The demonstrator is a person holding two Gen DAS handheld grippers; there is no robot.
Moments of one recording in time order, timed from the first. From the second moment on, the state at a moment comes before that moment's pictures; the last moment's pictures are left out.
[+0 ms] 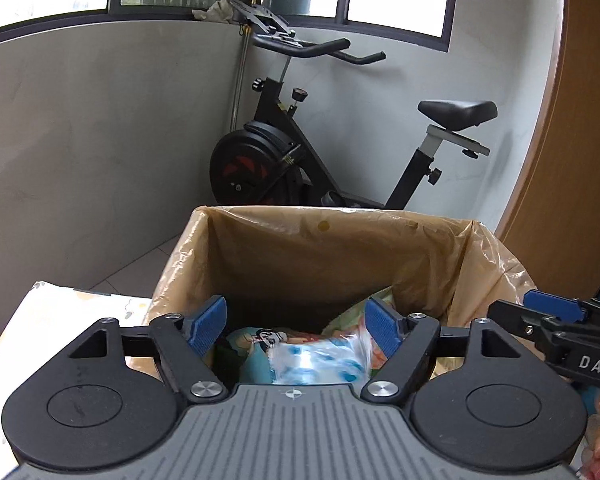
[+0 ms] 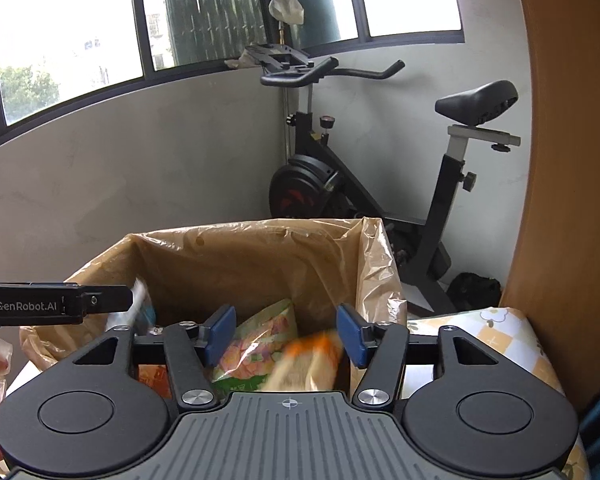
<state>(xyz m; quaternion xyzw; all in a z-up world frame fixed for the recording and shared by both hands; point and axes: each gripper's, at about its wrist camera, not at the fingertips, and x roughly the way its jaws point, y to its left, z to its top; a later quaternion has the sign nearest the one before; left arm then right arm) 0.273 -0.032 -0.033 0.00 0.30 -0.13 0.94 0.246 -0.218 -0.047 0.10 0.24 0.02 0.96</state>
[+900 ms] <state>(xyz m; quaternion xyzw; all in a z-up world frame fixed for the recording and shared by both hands) 0.149 0.061 -0.070 0.01 0.27 -0.18 0.95 0.124 -0.250 -0.076 0.12 0.17 0.04 0.98</state>
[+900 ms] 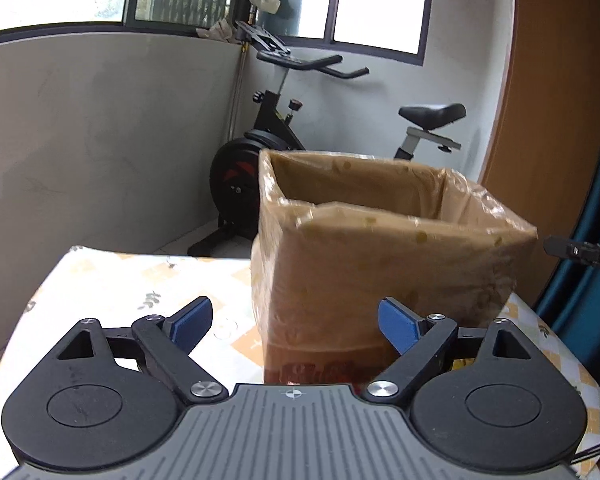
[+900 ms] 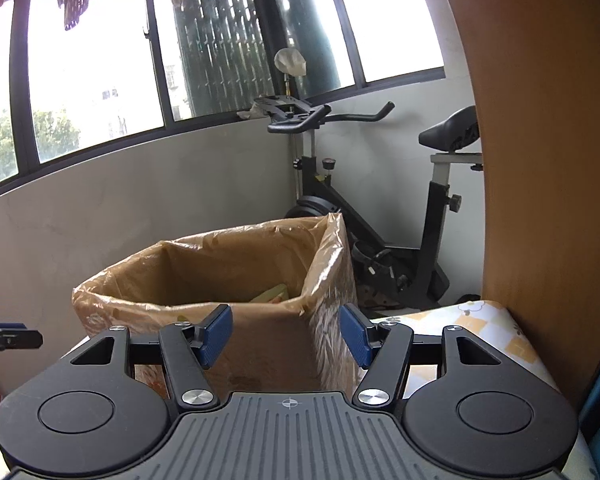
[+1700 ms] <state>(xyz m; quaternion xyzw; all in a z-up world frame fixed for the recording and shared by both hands) 0.160 0.045 -0.215 0.04 0.38 -0.23 0.89 0.097 -0.226 -0.206 0.15 0.28 0.03 0.95</state>
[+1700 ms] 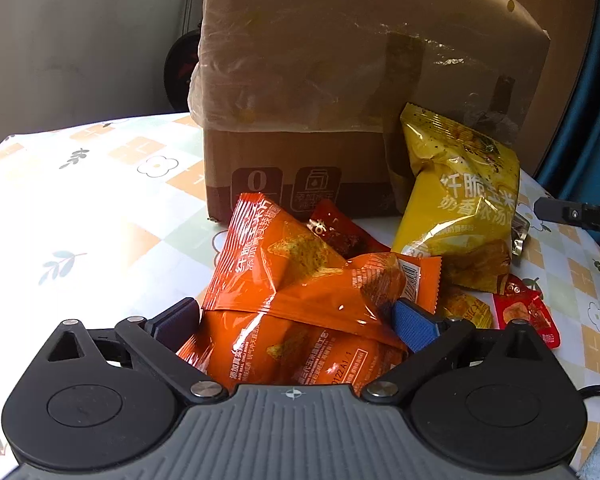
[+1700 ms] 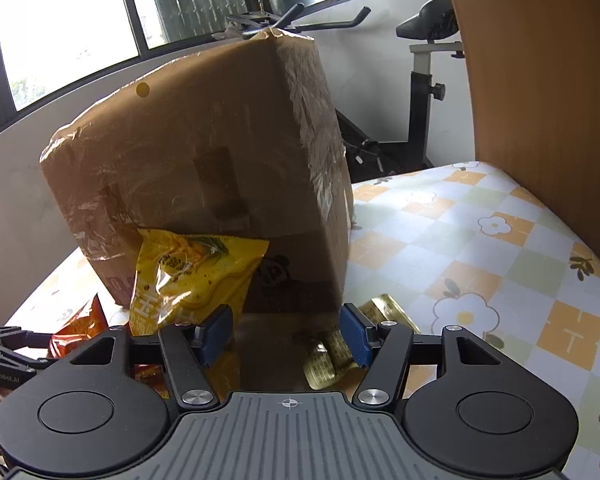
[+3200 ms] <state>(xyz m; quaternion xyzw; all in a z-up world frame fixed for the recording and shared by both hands) 0.056 0.048 -0.185 -0.06 0.29 -0.13 0.95 0.073 -0.193 -0.225 0.11 0.36 -0.02 0.93</state>
